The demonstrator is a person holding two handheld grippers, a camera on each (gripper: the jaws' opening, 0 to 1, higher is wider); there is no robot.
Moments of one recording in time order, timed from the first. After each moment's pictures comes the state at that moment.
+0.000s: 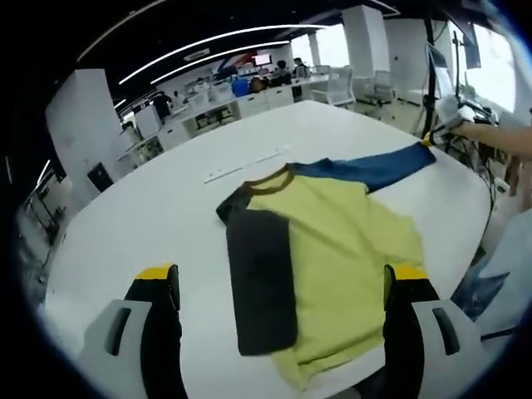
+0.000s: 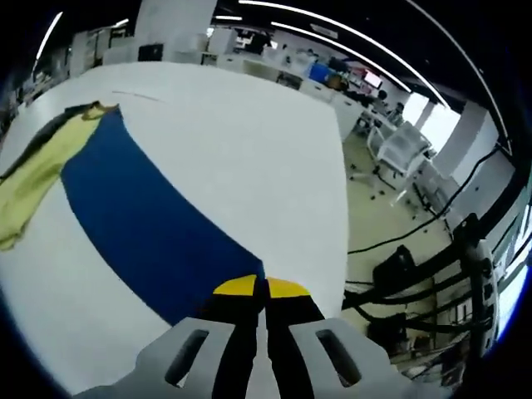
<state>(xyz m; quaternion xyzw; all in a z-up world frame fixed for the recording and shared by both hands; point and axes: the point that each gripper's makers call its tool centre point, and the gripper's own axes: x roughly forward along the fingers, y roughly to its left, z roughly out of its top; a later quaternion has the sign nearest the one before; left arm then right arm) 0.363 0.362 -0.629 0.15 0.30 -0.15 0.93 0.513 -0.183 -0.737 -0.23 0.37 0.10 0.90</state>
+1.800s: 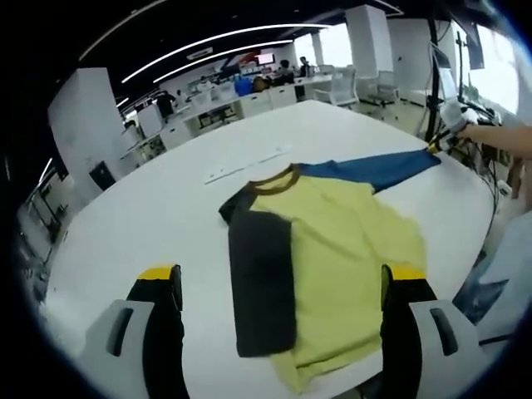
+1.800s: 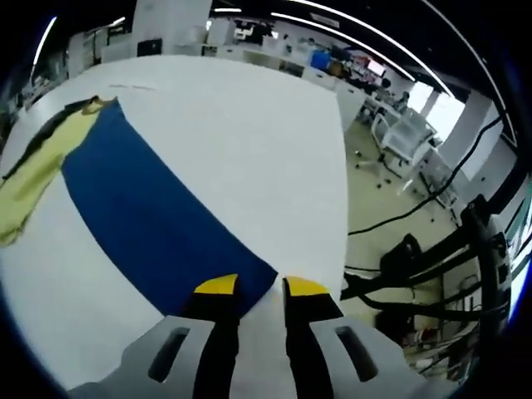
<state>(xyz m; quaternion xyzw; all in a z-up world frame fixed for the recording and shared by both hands) 0.367 0.363 -0.628 0.15 0.30 -0.15 0.93 0.515 -0.207 -0.751 -0.20 0.39 0.11 0.89</state>
